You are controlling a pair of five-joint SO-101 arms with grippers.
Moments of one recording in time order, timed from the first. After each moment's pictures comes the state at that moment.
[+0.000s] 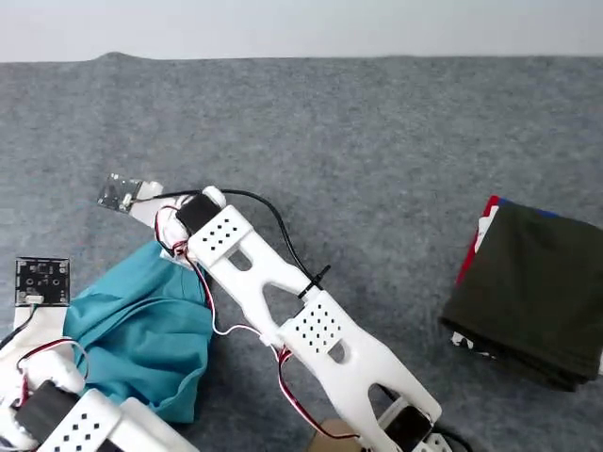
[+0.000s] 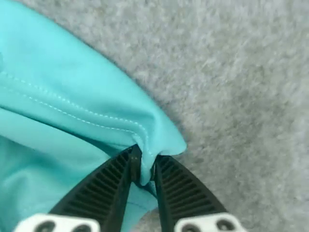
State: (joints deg) left arm -58.6 -76.8 71.3 65.1 -45.4; right arm -49.1 70.7 -79.8 82.4 24.7
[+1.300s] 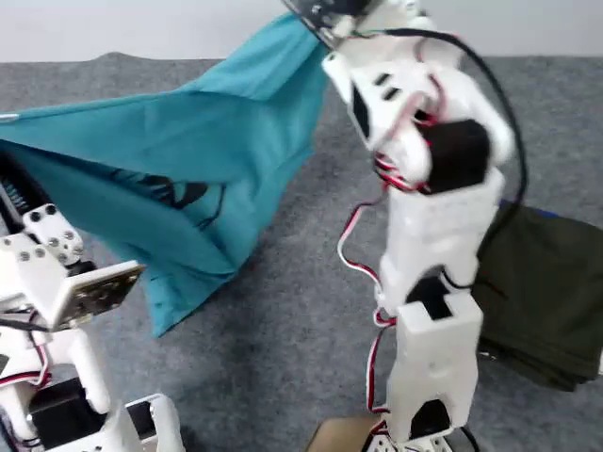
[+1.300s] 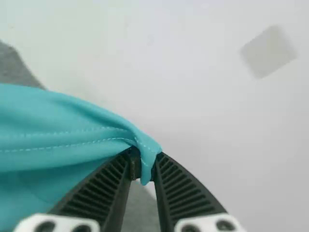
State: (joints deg) left arm -24.0 -77.1 49.2 17.6 -38.1; right arm -16.8 25.3 -93.6 86.8 38.6
